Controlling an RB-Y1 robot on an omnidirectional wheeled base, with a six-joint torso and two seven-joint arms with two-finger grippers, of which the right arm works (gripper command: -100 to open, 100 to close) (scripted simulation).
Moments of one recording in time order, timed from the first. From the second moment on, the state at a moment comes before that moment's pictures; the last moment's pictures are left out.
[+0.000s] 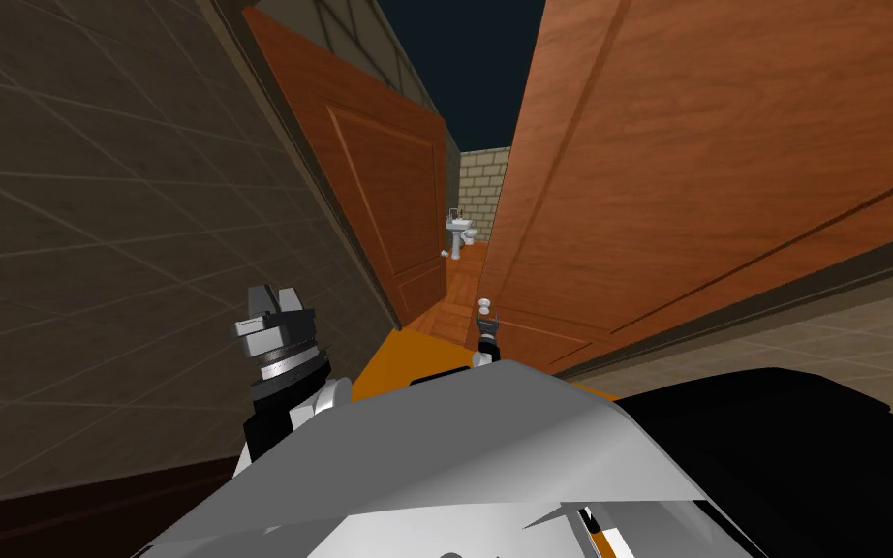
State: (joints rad) arm 0.04 -0.03 0.07 -0.87 -0.71 -0.91 -1.02
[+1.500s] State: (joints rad) arm 0.03 -0.03 0.03 -0.84 -0.74 -0.91 -1.03
